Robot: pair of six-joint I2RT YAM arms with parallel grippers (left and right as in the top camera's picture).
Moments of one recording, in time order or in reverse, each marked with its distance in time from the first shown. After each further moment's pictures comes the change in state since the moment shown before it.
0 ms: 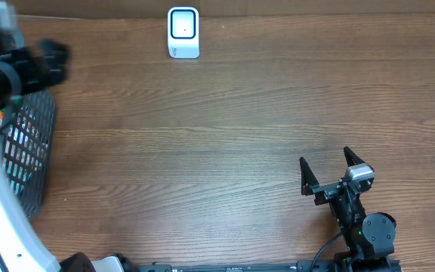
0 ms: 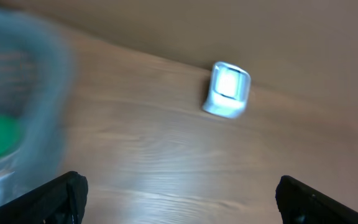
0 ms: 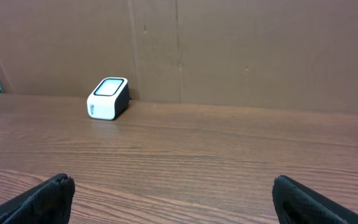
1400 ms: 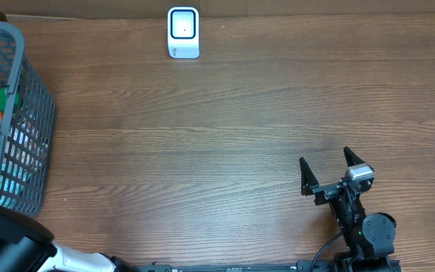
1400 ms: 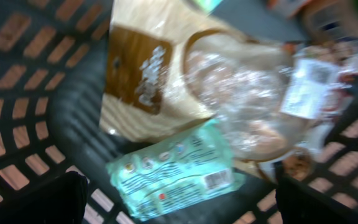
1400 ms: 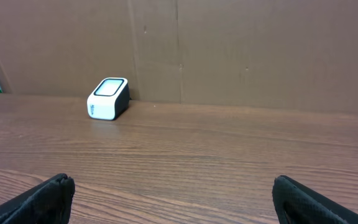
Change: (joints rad) left arm 0.467 0.333 -0.259 0.075 -0.449 0.157; right arm 0.000 0.000 0.000 0.000 0.000 0.000
